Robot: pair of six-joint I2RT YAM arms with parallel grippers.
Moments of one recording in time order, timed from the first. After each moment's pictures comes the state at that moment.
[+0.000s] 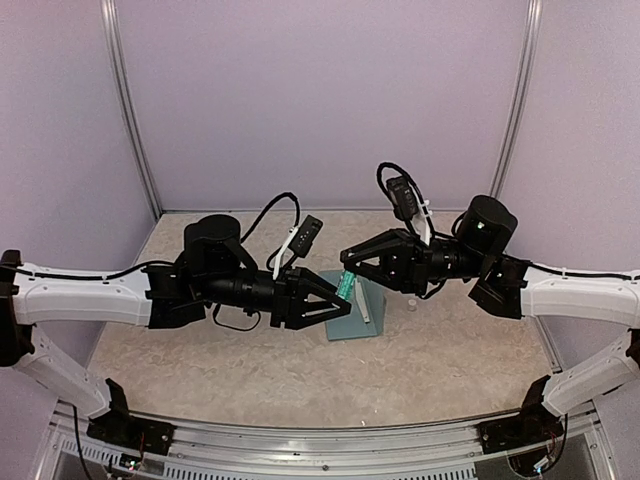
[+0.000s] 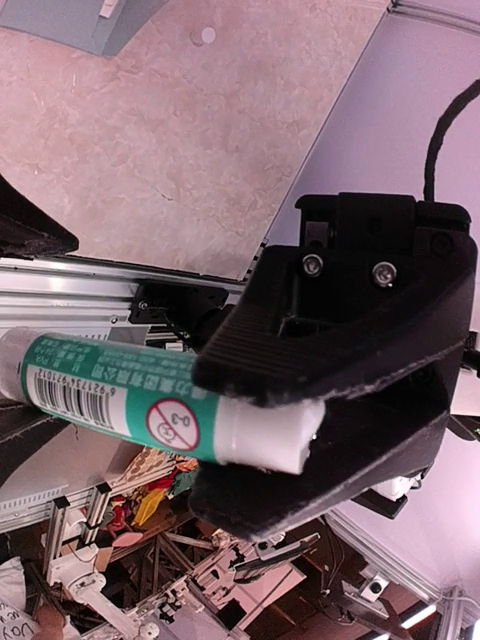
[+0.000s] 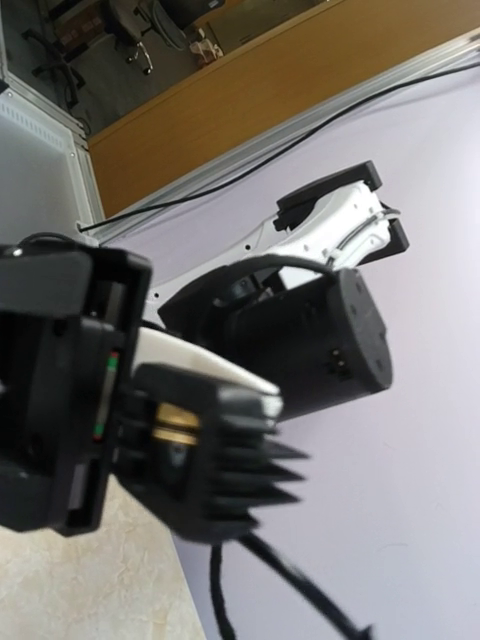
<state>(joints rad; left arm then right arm) -1.04 1.40 0.92 0.35 0.60 -0.48 0.86 1.28 0.83 0.66 -0.83 0.52</state>
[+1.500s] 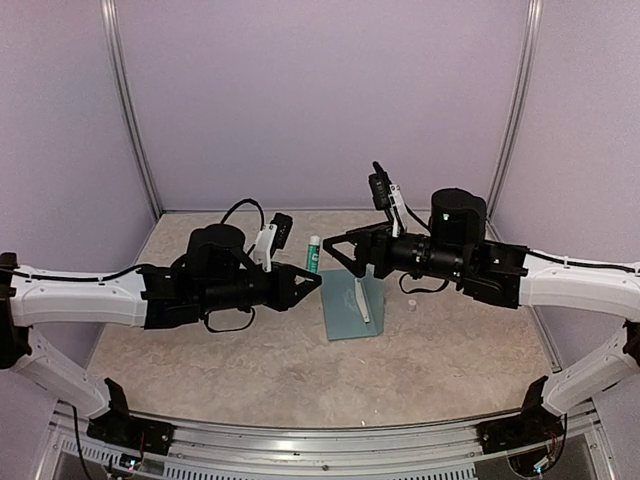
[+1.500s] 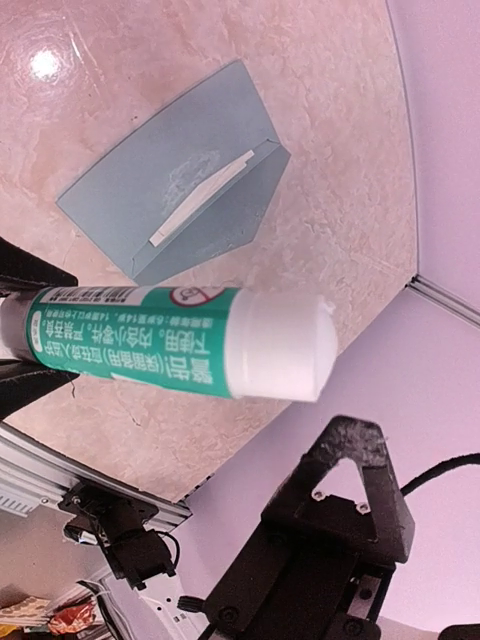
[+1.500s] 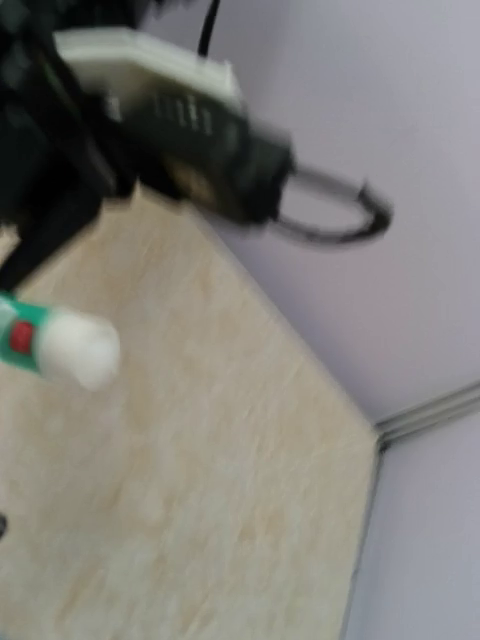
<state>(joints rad) -1.01 1.38 0.89 0.16 0.00 -0.52 0.95 1.35 1.02 0.16 -0.11 0.41</state>
